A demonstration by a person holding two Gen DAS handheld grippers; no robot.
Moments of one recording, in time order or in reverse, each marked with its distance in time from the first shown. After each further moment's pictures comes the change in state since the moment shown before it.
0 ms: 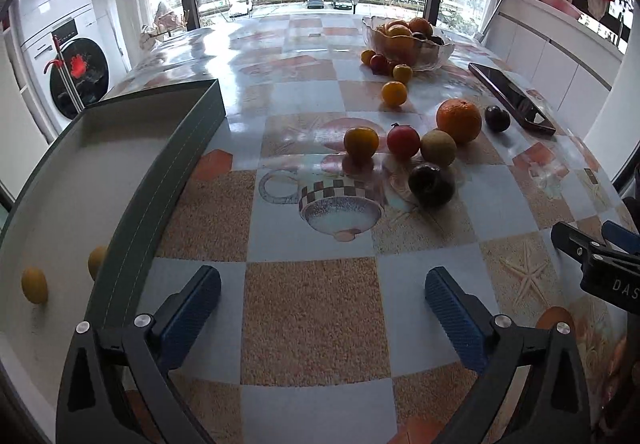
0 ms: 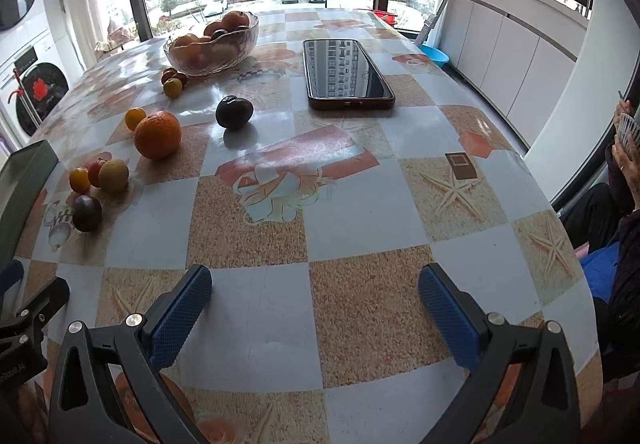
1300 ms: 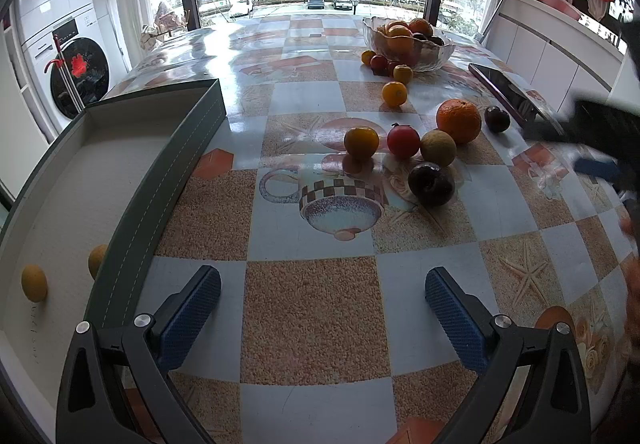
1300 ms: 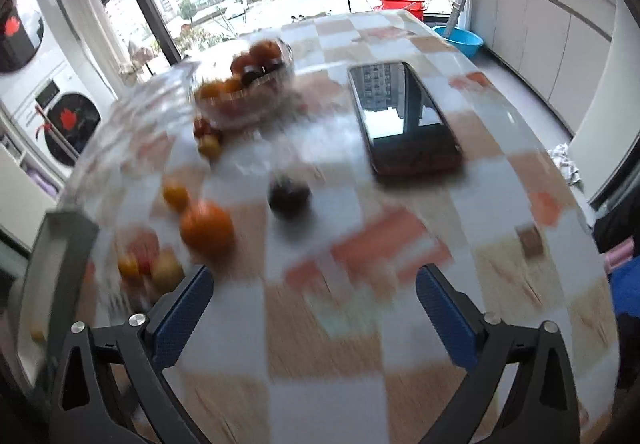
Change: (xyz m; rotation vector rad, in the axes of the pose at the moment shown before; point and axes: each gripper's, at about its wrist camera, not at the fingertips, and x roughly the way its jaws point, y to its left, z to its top) left arm -0.003 0.001 -0.002 -0.001 -0.001 -0.002; right arm 0.017 0.016 0.077 0.098 0.038 0.201
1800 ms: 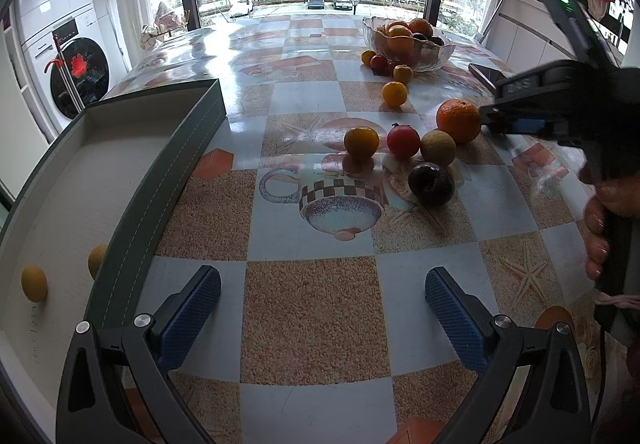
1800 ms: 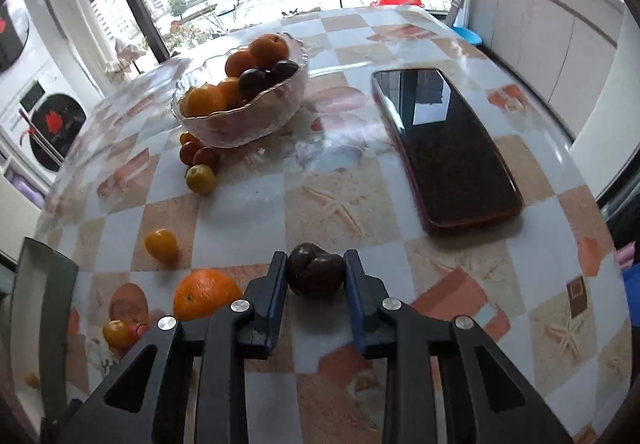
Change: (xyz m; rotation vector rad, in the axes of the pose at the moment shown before) left arm 0.000 0.000 0.000 0.000 0.000 0.000; right arm 0.040 0.020 0.023 0.011 0.020 -0.031
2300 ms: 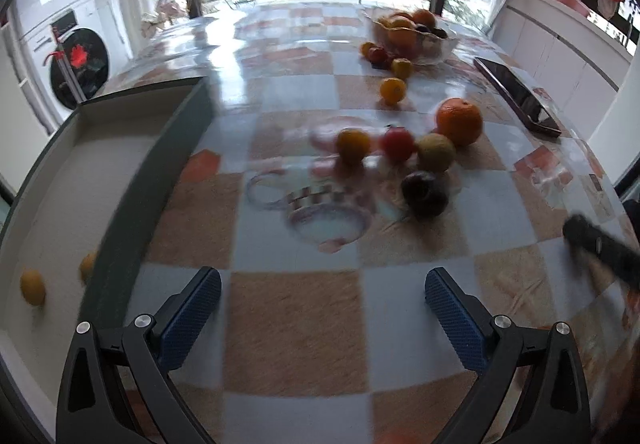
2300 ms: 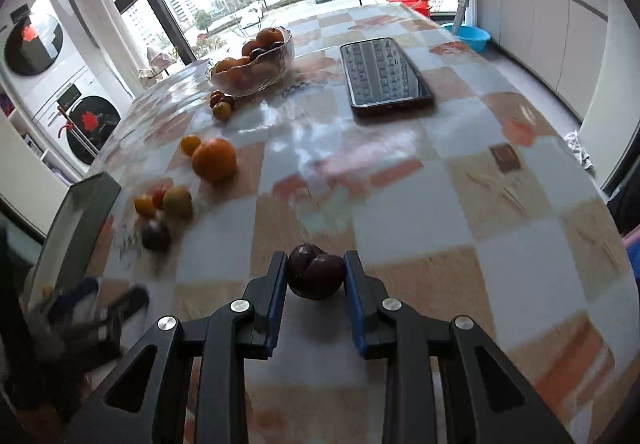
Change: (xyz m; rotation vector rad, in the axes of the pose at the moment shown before) left arm 0.010 -0.013 0.018 -0.014 0.066 0.003; right arm -0.072 -0.052 -0.097 -0.021 -0.056 0.102
